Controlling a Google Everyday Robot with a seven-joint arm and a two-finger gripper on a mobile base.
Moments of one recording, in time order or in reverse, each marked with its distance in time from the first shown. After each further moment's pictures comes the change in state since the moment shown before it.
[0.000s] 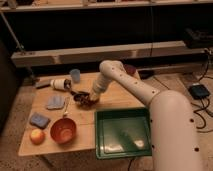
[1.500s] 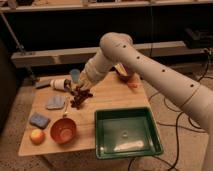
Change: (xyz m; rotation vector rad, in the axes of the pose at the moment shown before) arm -0.138 0.090 -0.153 0.059 -0.085 -0.473
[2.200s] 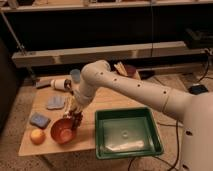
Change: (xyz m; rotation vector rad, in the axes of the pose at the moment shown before) arm -0.006 0.054 0.121 -0.141 0.027 -0.188
